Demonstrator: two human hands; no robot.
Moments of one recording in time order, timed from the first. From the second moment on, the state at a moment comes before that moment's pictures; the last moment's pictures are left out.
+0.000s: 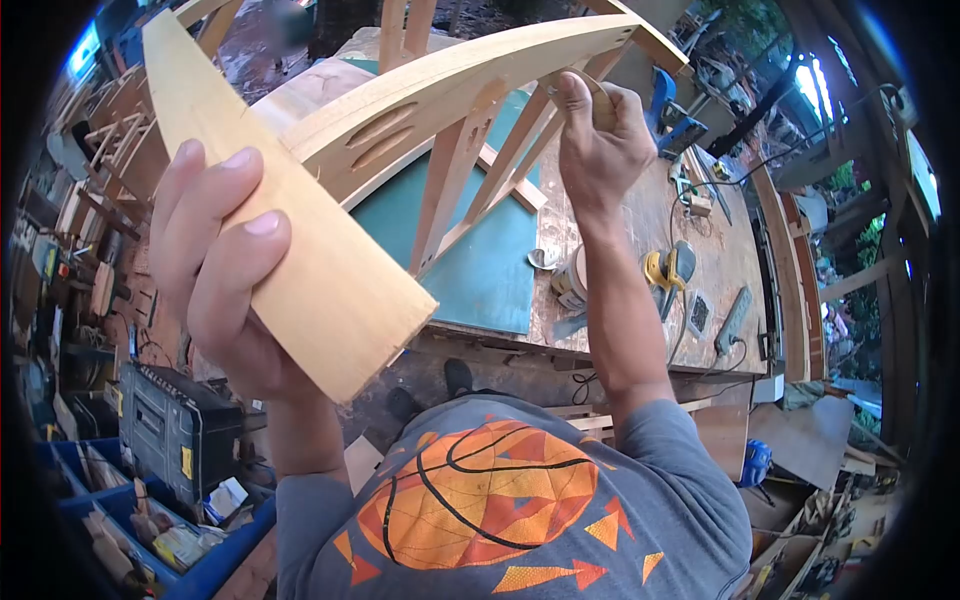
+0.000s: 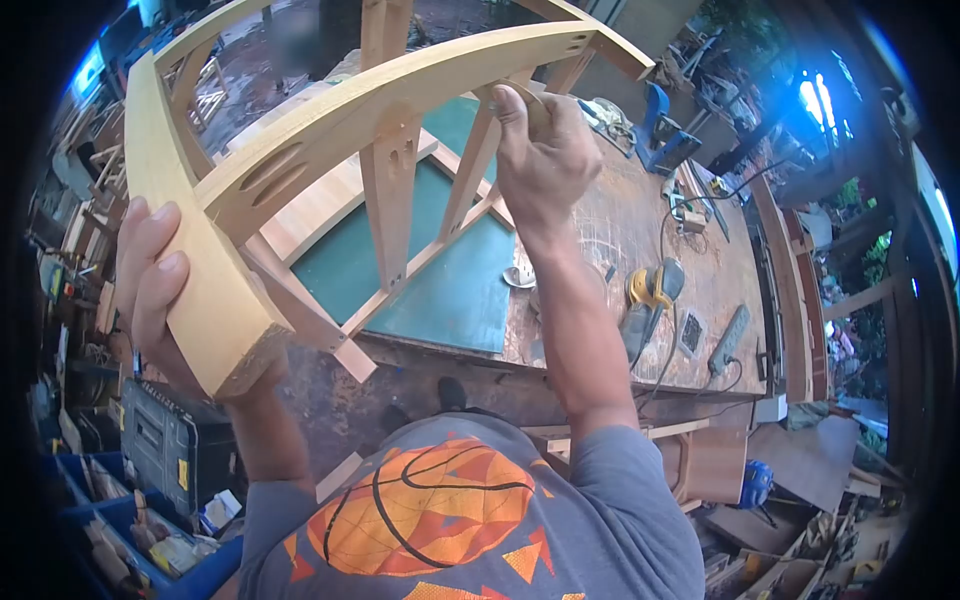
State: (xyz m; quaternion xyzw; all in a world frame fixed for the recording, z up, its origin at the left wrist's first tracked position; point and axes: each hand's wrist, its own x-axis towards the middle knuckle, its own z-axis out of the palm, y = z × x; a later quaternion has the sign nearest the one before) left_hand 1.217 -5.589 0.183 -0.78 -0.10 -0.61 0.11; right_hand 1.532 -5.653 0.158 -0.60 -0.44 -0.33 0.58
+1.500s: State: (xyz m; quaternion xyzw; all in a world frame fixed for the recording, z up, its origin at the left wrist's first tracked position) left_hand 1.221 -5.589 0.185 -0.76 -0.12 -0.63 0.05; right_hand 1.540 -5.645 0.137 -0.66 -0.46 -0.26 0.54
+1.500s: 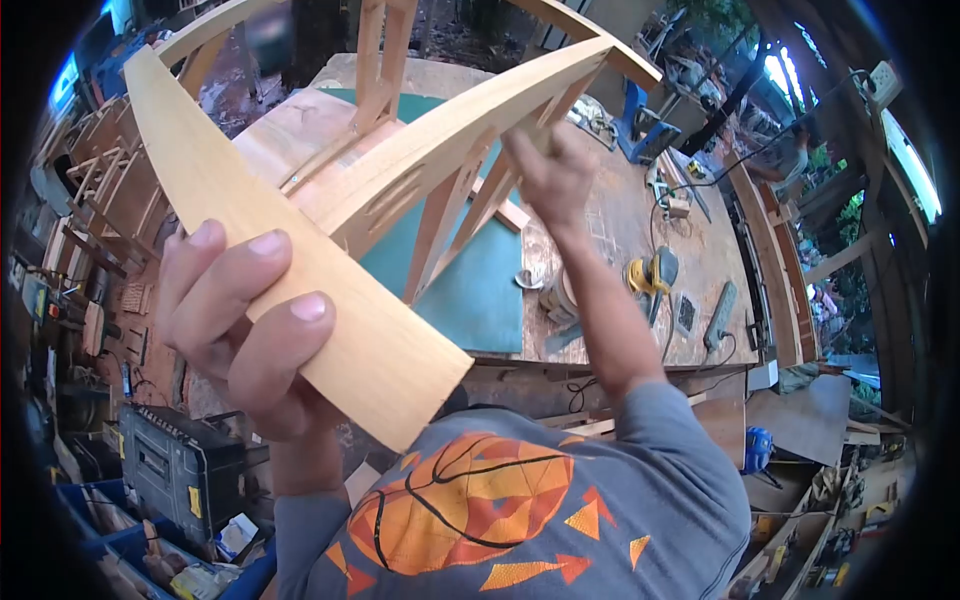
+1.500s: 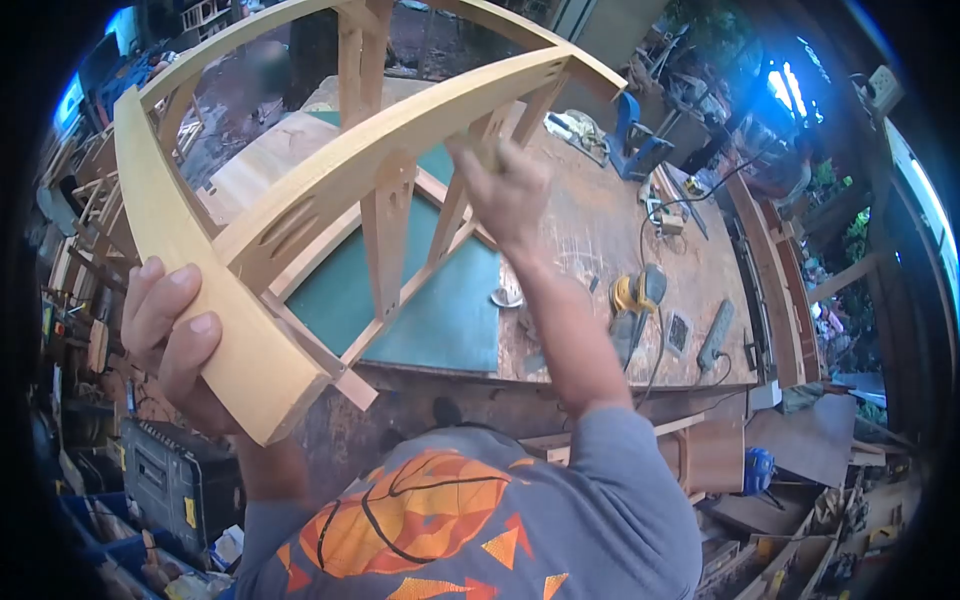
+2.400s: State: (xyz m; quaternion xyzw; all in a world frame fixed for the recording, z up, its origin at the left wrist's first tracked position) left_hand 1.228 -5.581 0.188 -0.75 -0.05 -0.66 0.08; right_hand 1.527 -5.664 0.151 -0.69 -0.43 -0.14 0.56
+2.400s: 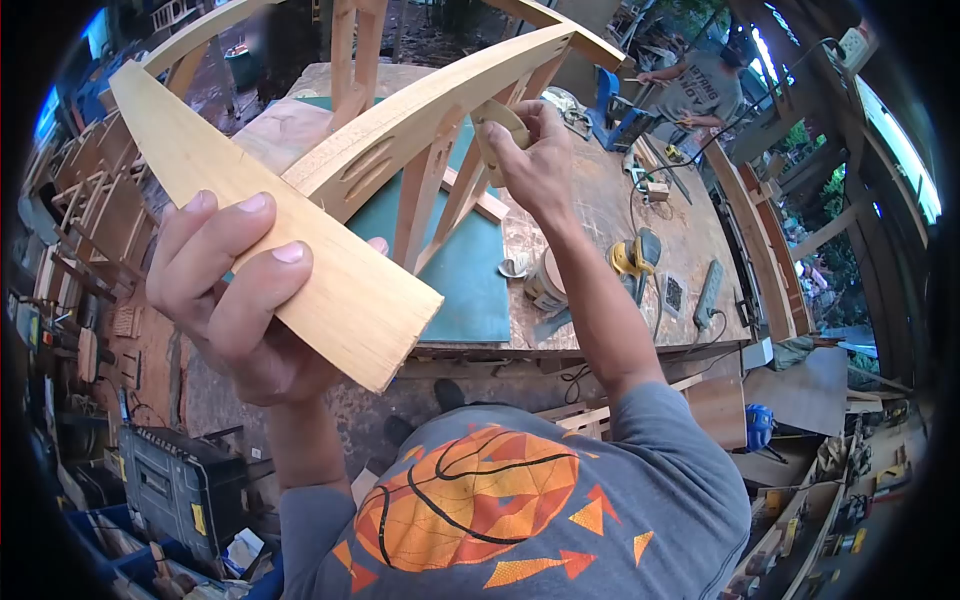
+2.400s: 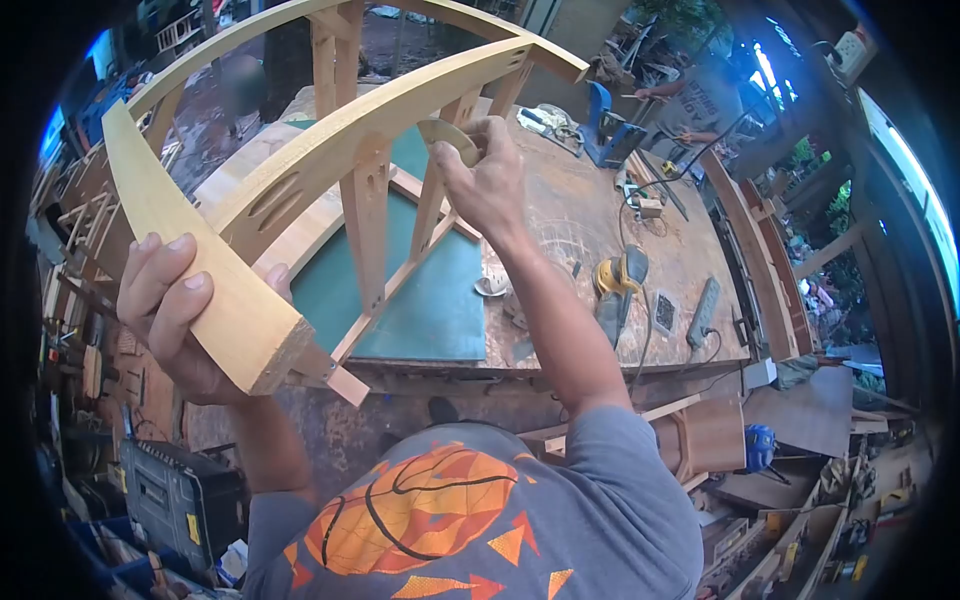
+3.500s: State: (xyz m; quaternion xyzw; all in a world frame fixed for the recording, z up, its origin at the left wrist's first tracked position) left_hand 1.220 -5.585 0.195 -0.76 -0.06 -0.64 0.07; right_hand 1.528 -5.651 0.180 -0.69 -0.44 -0.21 0.54
